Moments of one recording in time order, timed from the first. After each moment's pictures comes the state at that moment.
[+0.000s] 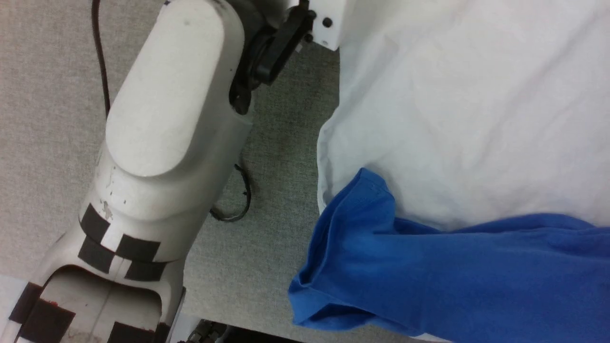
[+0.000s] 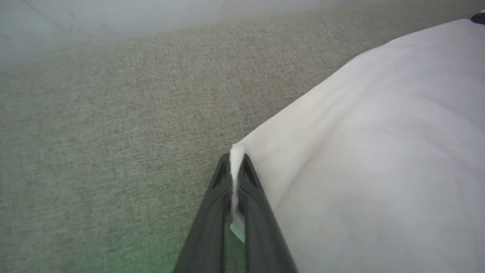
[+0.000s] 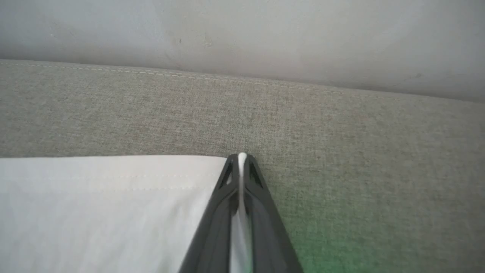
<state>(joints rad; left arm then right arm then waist) -1.16 0.08 -0.44 0.17 -0.38 0.09 0.64 -1.17 -0.53 -0.16 0.29 0.35 0.13 0.81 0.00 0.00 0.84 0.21</state>
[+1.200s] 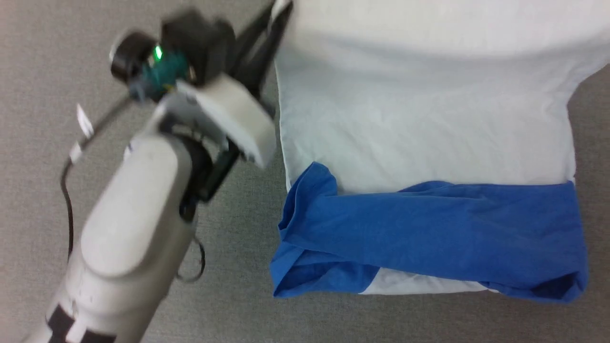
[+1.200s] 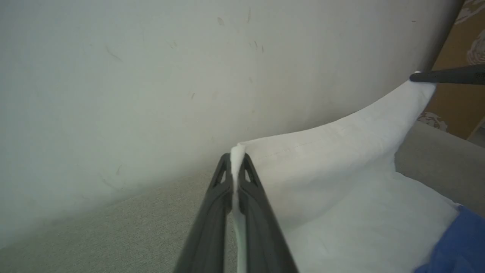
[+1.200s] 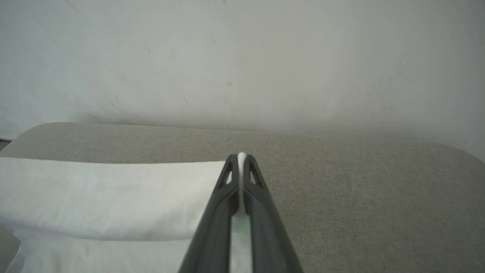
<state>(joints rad) -0.78 0.28 -0.45 0.02 -0.39 -0.06 0.18 -0.70 -0.56 -0.07 0.16 0.71 0.13 0.49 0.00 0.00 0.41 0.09</state>
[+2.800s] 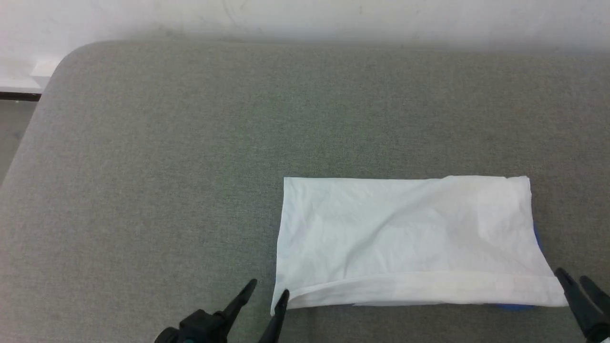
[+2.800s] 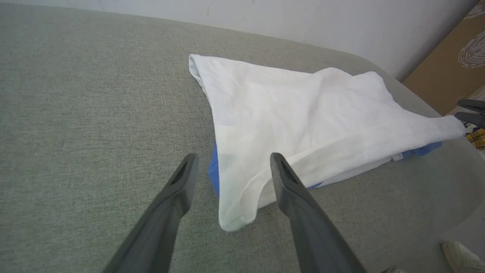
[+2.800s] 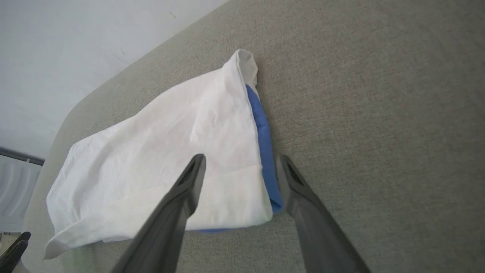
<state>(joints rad) 0.08 0.32 -0.54 0.03 -0.45 0.05 -0.20 0.27 -0.30 -0.23 -0.12 0.86 0.13 0.30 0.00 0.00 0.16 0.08</state>
